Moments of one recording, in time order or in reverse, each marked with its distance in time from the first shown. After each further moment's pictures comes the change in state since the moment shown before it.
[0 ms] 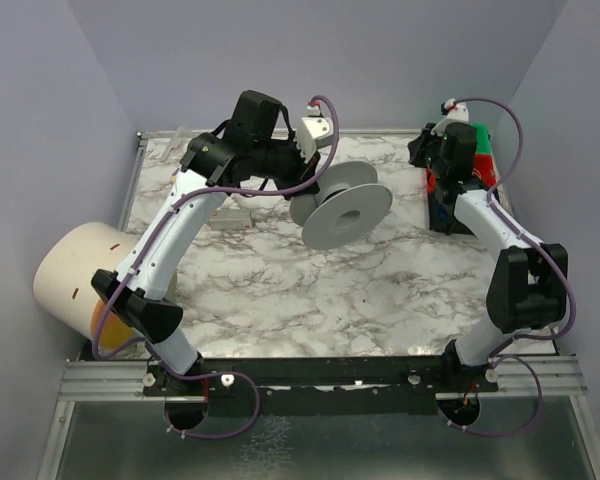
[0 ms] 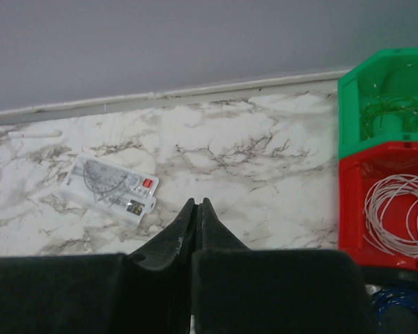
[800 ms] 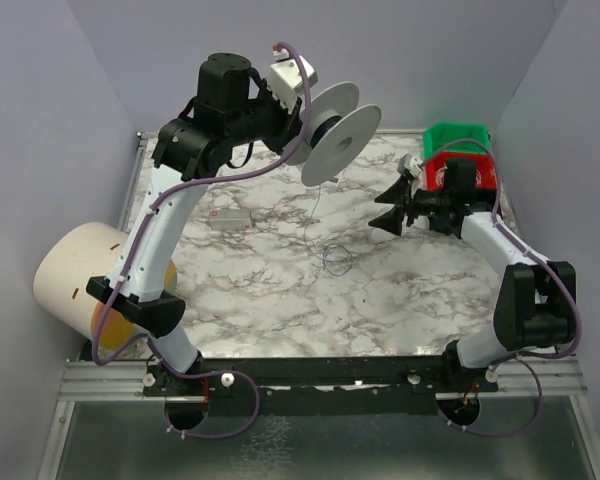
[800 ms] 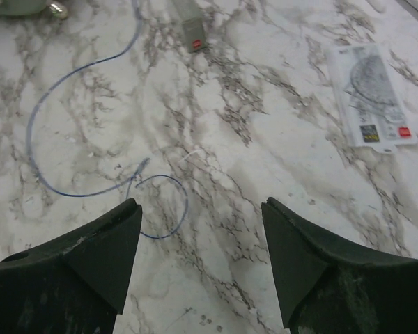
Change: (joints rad) left arm 0.034 0.032 0.251 0.087 -0.229 -0.066; right arm -0.084 -0.119 -0.216 -0.239 -1.082 -0.710
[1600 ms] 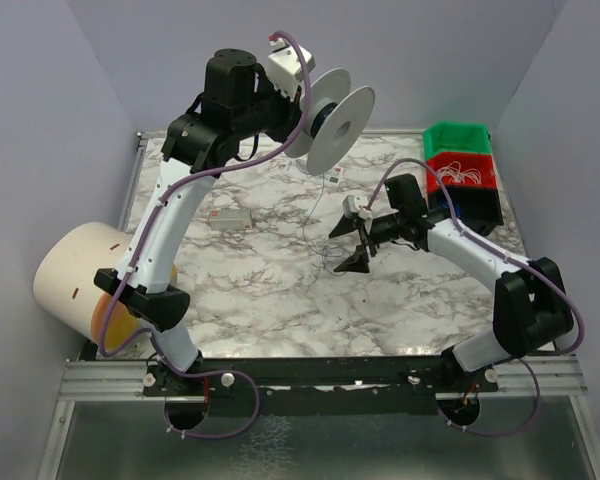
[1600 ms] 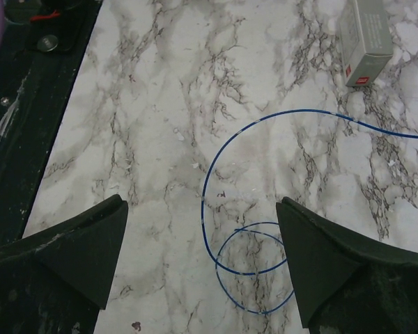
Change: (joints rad) left arm 0.014 0.048 0.015 0.079 -0.104 -0.109; right arm 0.362 -0.012 0.004 -0.251 -0.021 -0.311
